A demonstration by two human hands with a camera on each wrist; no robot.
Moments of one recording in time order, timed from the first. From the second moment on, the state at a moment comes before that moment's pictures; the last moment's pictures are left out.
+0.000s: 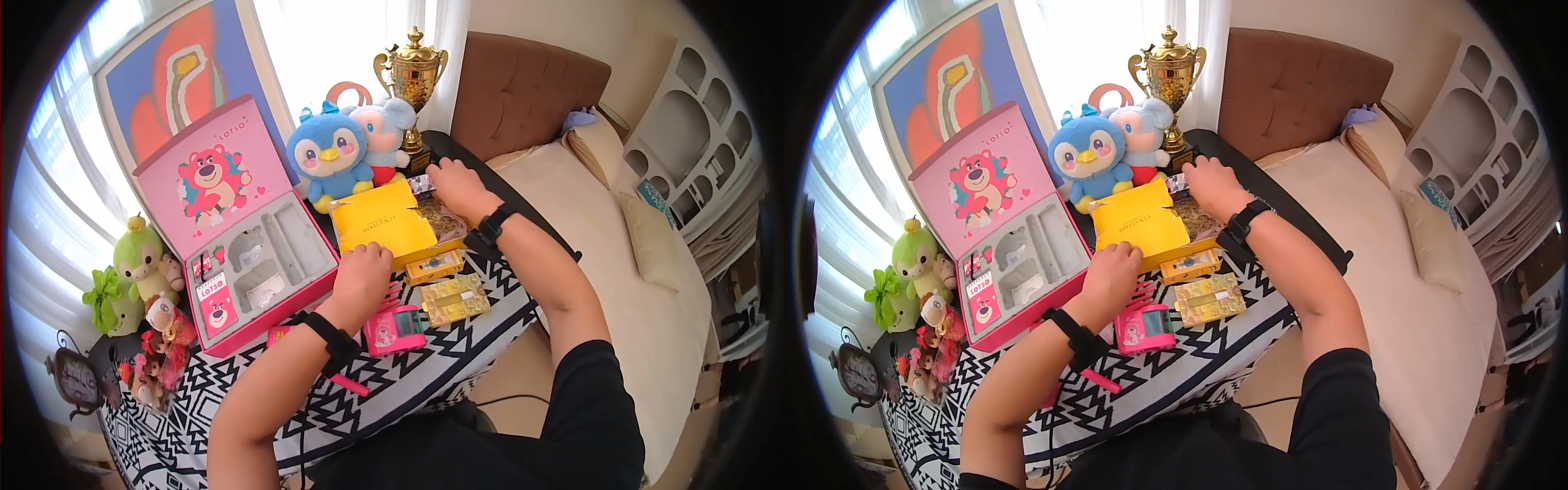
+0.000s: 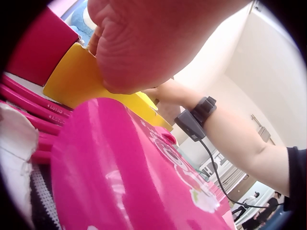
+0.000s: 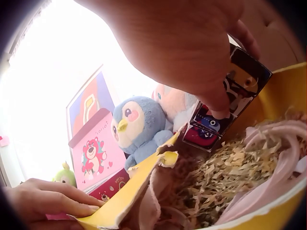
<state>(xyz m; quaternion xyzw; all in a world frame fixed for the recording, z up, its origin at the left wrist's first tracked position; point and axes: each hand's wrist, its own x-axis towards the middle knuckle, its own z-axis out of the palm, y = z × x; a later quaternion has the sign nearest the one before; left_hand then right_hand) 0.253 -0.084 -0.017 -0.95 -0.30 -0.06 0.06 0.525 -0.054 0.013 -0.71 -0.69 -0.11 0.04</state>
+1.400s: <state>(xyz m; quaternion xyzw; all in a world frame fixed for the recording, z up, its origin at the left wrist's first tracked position) -0.010 -0.018 0.015 -0.80 -0.58 -0.09 0.10 0.346 -0.101 0.040 -0.47 -0.87 0.07 0.11</state>
